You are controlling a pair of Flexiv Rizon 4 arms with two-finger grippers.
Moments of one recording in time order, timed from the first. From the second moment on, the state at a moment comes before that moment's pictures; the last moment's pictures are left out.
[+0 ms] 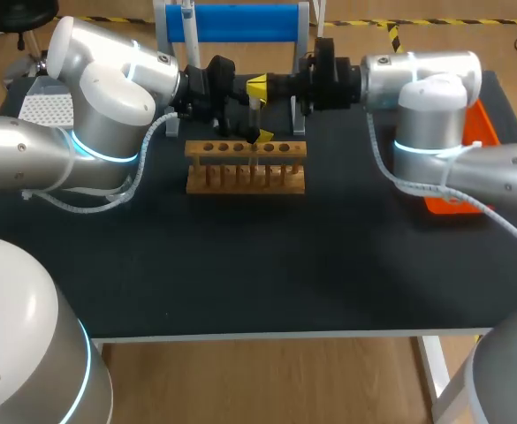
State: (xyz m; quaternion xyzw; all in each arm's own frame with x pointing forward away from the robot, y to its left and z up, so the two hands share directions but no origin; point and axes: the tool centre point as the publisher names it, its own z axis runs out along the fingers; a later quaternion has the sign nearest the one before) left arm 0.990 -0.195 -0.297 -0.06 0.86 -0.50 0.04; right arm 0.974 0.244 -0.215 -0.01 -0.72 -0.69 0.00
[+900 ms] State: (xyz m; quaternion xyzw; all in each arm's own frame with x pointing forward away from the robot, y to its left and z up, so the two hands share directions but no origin) left arm 0.990 -0.195 -0.297 -0.06 0.86 -0.50 0.04; right arm 0.977 0.246 -0.226 -0.02 -0.72 -0.69 0.02
